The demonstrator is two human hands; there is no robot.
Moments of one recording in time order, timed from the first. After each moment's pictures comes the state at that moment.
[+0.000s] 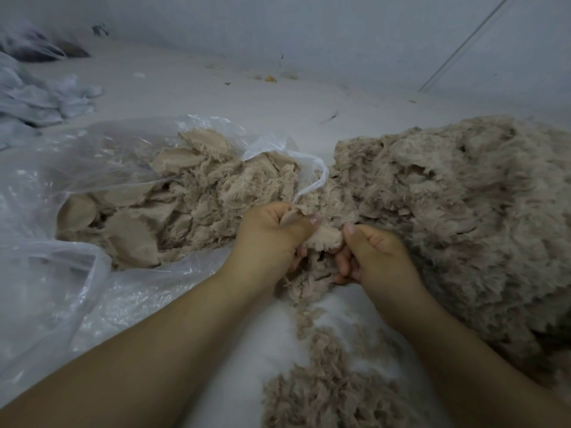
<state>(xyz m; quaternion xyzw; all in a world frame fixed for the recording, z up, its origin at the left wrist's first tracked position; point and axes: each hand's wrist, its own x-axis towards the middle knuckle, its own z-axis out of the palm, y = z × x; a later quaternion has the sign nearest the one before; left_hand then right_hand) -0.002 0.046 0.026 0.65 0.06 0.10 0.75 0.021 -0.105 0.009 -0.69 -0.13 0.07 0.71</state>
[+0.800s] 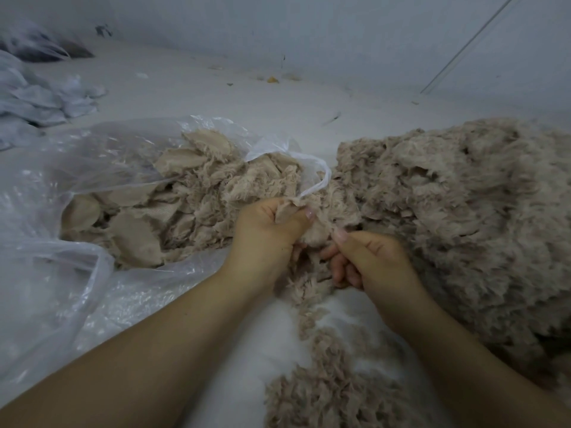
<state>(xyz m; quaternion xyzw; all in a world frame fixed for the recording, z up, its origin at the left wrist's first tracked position) 0.000 0.049 0.027 0.65 0.03 0.14 0.74 0.016 -0.104 0.015 -0.70 -0.16 0.07 0.69</state>
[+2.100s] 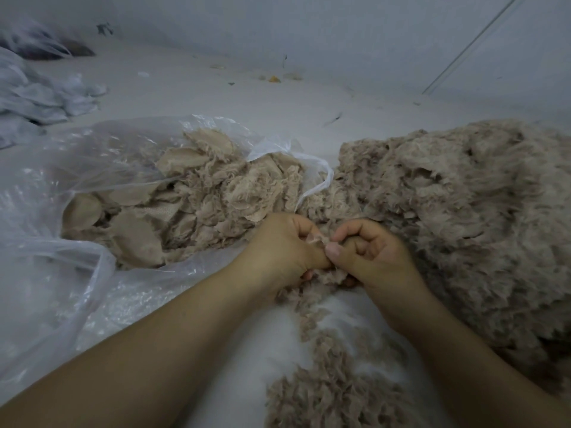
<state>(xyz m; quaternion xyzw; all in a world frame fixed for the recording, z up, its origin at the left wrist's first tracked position) -0.006 0.048 0.035 0.73 0.04 -0.02 0.68 0.017 -0.107 0.017 -0.67 -0.17 0.09 0.71</state>
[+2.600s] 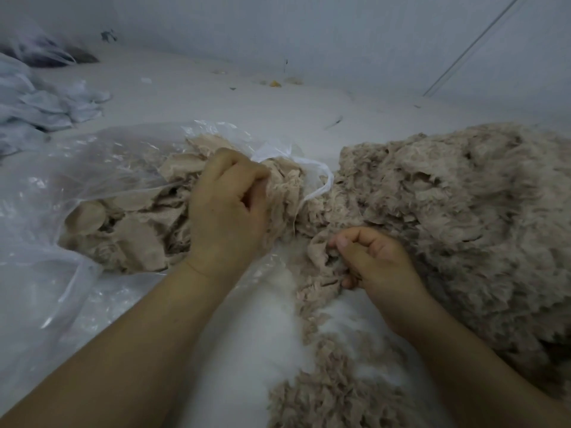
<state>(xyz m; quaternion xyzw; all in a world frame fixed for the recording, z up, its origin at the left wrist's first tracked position) 0.003 0.094 0.050 0.81 -0.03 0.52 0.25 0.022 -0.104 0.012 -0.71 -0.11 0.09 0.69</state>
